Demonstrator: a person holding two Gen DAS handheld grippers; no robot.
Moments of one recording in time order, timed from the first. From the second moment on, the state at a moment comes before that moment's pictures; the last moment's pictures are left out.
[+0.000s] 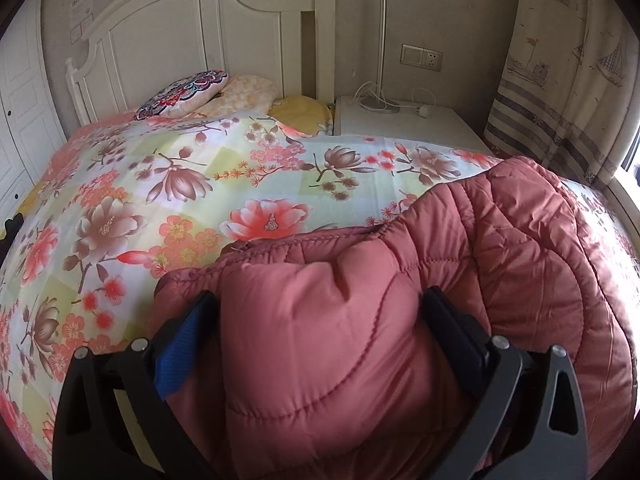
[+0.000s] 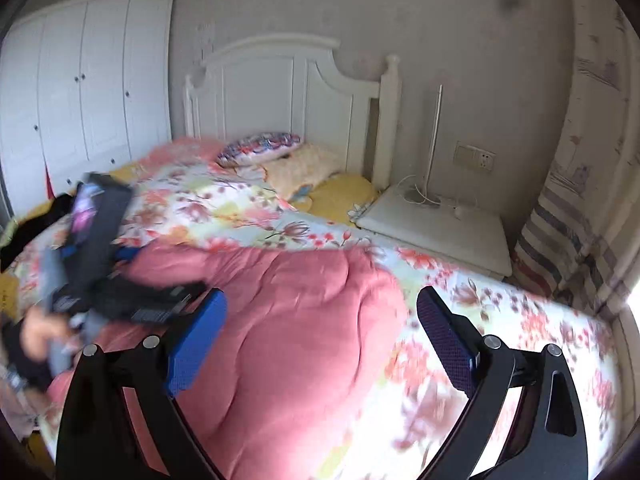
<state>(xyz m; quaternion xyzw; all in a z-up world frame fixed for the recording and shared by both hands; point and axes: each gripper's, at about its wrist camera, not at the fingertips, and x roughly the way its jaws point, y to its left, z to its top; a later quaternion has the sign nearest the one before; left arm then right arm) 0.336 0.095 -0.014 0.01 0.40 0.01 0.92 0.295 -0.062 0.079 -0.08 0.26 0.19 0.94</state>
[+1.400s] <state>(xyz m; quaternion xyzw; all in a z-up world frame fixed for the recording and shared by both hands) 0.343 0.111 -0.023 -0.04 0.41 -0.01 0.91 0.237 0.008 0.011 -0.18 0.31 0.18 0.91</state>
